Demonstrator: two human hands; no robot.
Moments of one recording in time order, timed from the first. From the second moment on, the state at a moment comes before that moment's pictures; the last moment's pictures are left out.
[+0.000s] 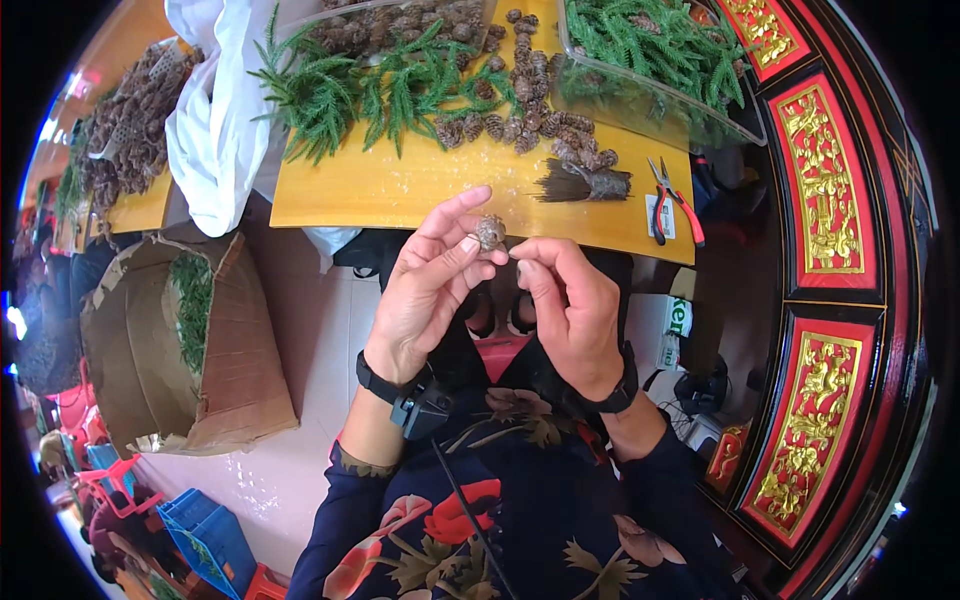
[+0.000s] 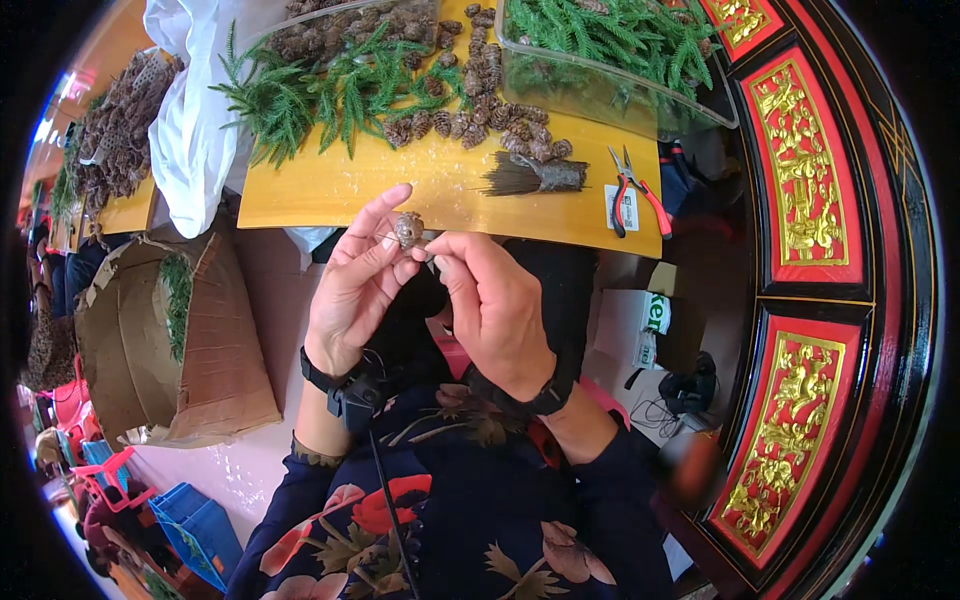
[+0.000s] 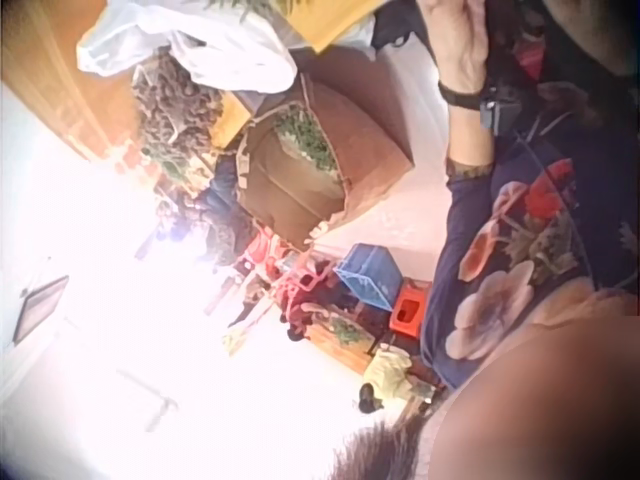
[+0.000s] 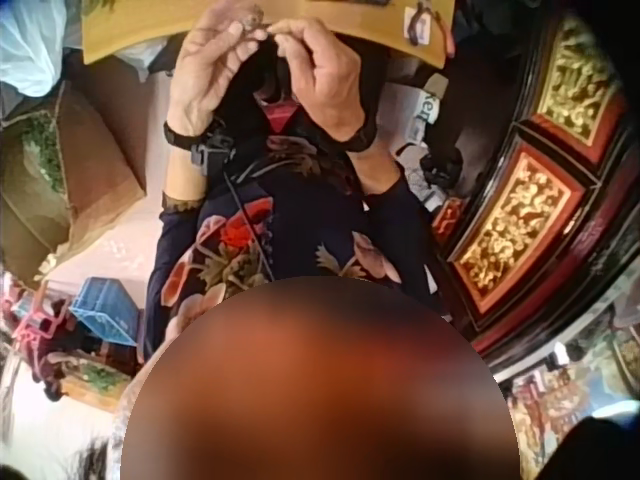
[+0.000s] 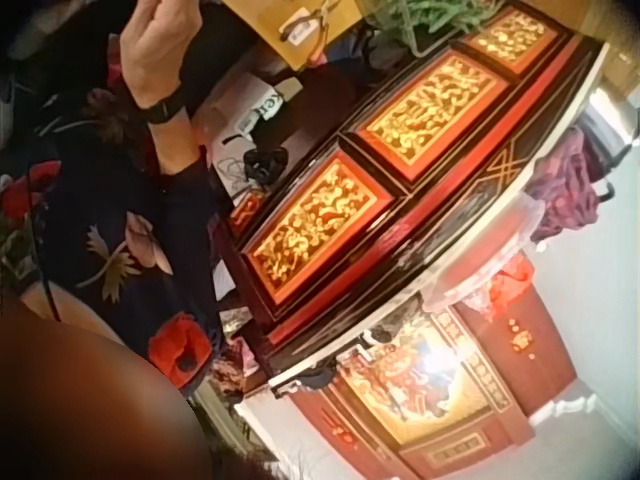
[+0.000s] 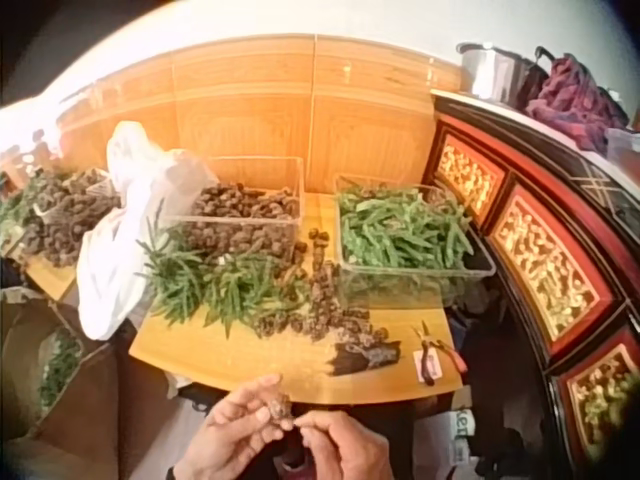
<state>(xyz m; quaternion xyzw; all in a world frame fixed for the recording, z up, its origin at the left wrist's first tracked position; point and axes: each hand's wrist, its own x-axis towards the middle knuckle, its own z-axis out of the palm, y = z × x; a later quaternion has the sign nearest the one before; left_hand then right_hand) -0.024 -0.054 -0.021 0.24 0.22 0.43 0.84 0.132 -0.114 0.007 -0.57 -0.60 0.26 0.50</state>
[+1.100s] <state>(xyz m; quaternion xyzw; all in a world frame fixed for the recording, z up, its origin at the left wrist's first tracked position) -0.002 -0.064 -0.026 0.21 0.19 0.43 0.85 0.140 -0.109 -0.007 -0.56 -0.64 0.15 0.50</state>
